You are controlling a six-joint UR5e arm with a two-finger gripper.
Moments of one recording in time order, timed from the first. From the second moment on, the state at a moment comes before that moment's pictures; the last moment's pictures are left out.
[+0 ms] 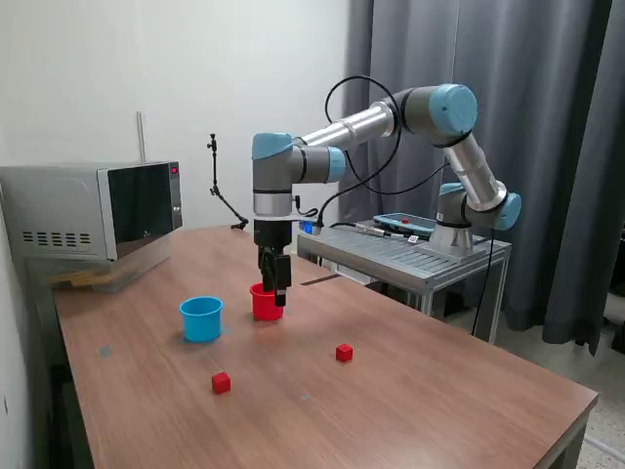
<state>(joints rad) -0.10 -0.74 1.06 -1.93 -1.48 -2.90</state>
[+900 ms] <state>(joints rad) 0.00 -1.00 1.31 -1.78 -1.47 -3.09</state>
